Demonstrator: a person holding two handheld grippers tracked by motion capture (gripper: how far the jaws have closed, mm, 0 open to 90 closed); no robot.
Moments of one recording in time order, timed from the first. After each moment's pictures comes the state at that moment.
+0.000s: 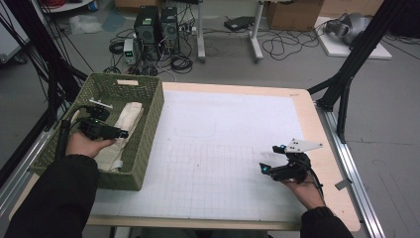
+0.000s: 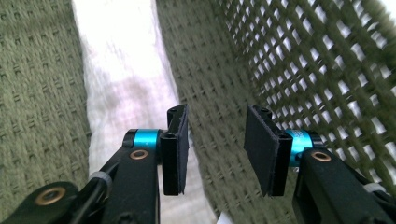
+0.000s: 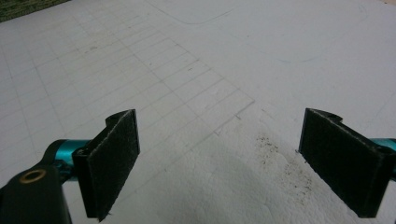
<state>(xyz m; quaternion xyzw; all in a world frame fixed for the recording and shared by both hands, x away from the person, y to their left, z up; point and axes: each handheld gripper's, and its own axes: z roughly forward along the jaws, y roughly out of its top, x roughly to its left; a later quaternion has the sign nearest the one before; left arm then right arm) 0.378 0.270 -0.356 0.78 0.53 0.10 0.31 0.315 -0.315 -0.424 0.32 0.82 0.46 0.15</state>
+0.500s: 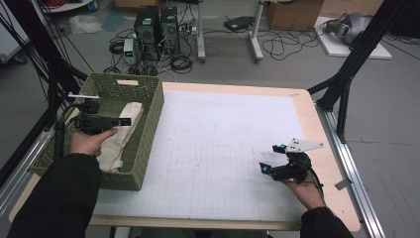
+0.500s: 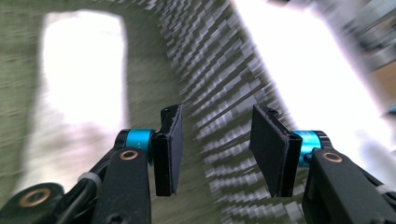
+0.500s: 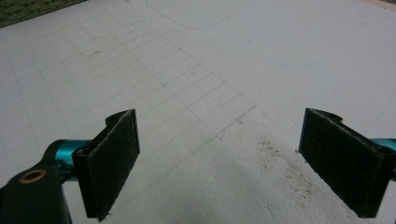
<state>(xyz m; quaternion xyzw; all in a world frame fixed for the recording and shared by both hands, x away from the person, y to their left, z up) 0.378 0.281 -0.348 0.66 0.56 0.02 0.49 0.313 -0.314 -0.421 0.32 0.82 0.46 0.15</state>
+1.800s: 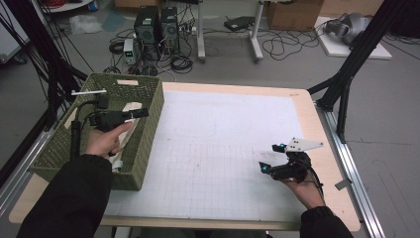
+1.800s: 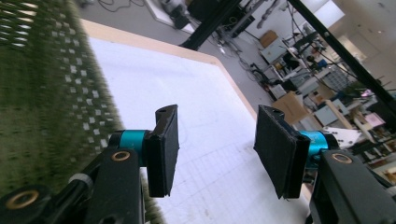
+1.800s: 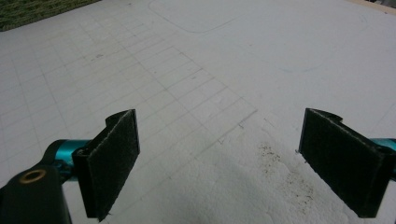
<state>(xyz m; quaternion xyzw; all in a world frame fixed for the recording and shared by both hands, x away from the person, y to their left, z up) 0.373 0.234 -0.331 0.63 0.49 -0.04 0.60 0.314 -0.313 -0.418 0.32 0.81 0.46 0.15</state>
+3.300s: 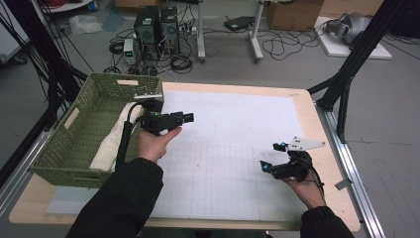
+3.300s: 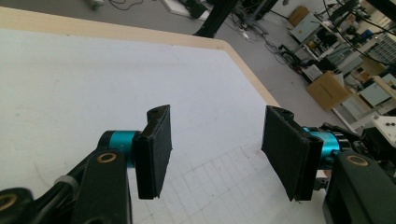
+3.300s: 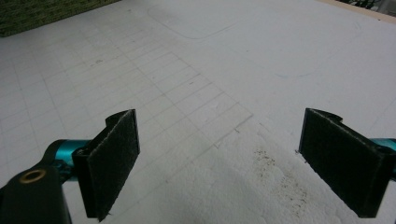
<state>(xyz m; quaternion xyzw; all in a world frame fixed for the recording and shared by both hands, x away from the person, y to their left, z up) 0.372 0.110 -0.335 0.67 0.48 0.03 0.56 0.315 -0.316 -0.416 0.32 0.81 0.47 0.15</state>
